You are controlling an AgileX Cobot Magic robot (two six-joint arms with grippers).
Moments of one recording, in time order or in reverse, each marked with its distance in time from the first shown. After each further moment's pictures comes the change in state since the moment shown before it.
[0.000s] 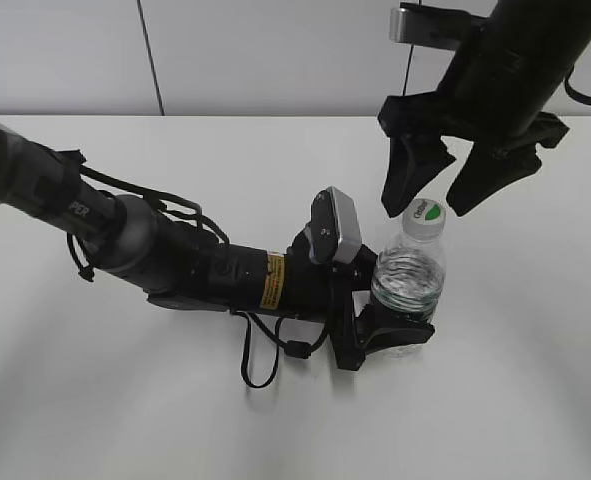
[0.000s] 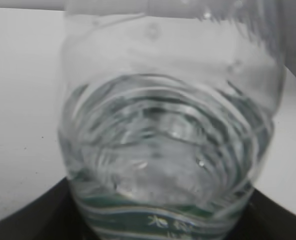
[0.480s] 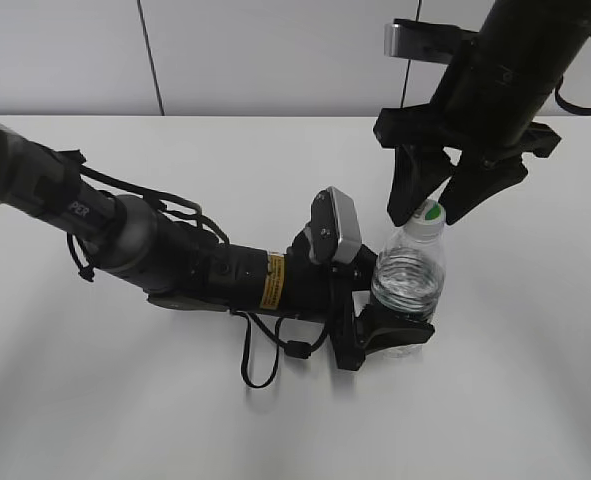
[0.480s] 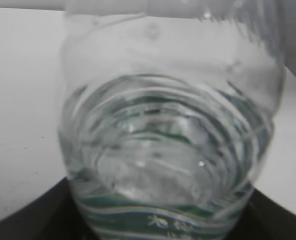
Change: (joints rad) left arm 0.000 0.000 0.000 -0.001 0.001 0.000; right arm 0.000 0.029 0.000 0.001 0.001 0.000
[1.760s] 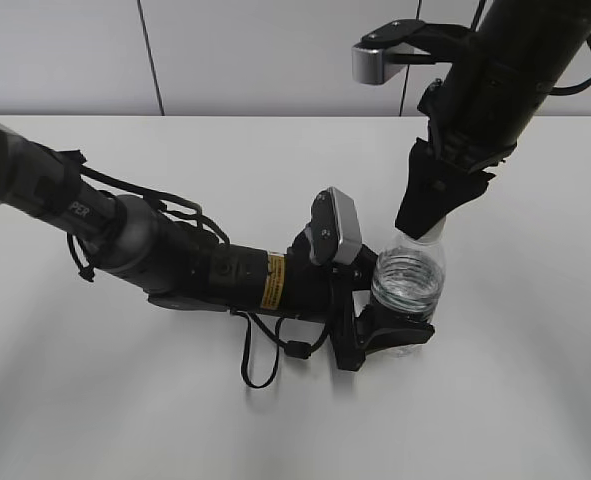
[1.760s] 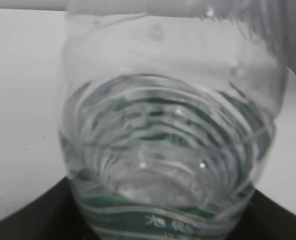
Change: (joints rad) left arm 0.000 0.000 0.000 -0.001 0.002 0.004; right arm 0.000 0.000 -0.002 0.011 0.010 -0.796
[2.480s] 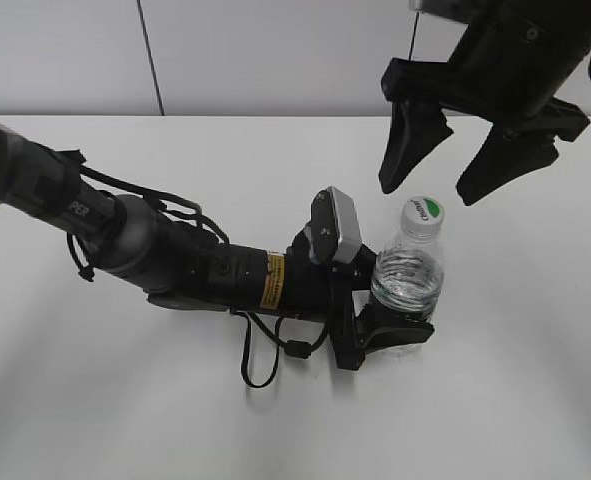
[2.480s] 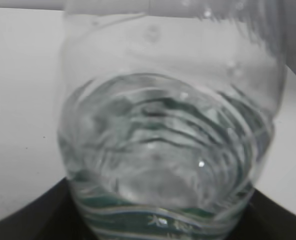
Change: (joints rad) left arm 0.000 0.000 0.000 -0.001 0.001 0.000; right arm 0.000 -0.085 0.000 0.018 -0.001 0.939
